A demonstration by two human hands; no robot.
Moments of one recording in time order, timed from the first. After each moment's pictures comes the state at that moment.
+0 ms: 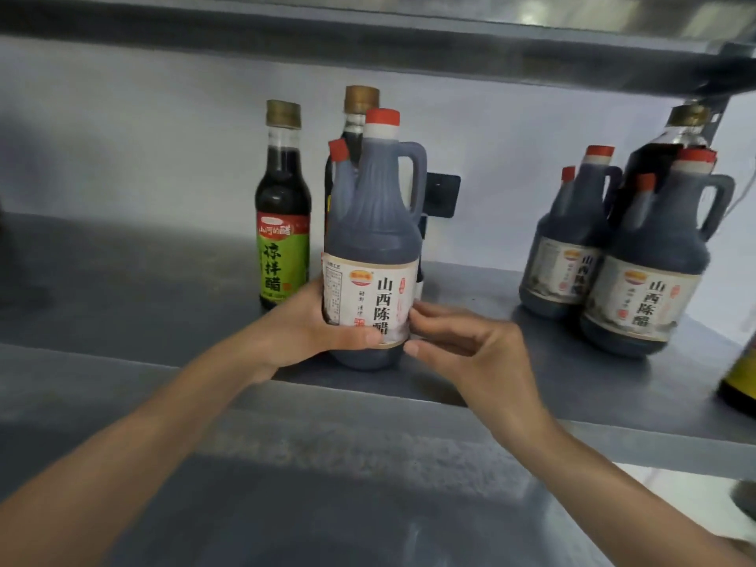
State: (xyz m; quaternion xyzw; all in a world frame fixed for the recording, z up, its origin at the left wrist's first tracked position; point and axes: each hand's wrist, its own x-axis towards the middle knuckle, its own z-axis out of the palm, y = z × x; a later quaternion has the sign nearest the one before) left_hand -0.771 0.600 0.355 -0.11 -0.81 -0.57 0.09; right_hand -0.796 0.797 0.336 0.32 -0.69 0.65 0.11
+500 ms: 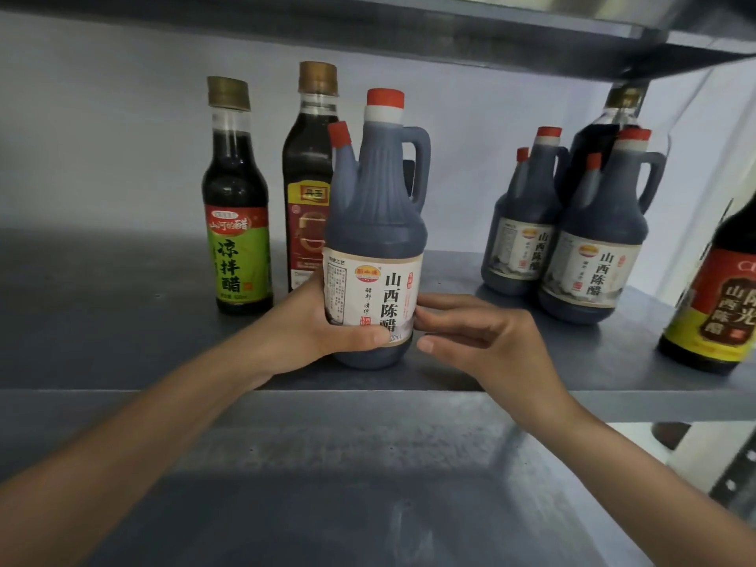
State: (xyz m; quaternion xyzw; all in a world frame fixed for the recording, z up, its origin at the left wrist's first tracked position) left_hand -0.786 0.614 0.354 -0.20 -0.82 -0.53 0.06; right_hand -0.792 0.826 0.338 0.31 -0.70 0.63 0.10
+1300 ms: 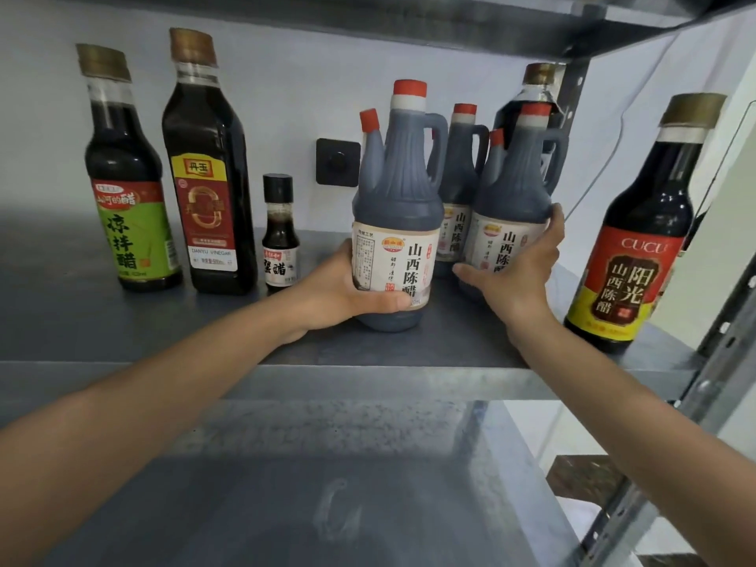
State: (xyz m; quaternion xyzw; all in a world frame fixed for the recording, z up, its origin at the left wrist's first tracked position) left_hand -0.837 0.735 0.354 -0.21 -0.81 -0.54 0.06; right_hand -0.892 0.945 0.350 0.03 -0.79 0.52 0.34
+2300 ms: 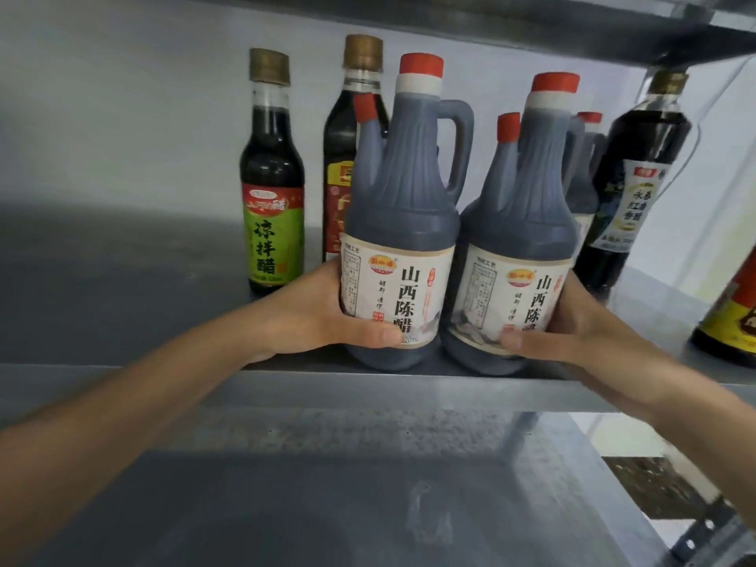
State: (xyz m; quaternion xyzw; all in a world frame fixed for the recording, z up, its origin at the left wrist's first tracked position) left_hand -0.768 0.586 0.365 -0.23 -0.82 -0.52 0.00; right_hand -0.791 0.853 0.359 0.27 -0.76 0.59 -0.05
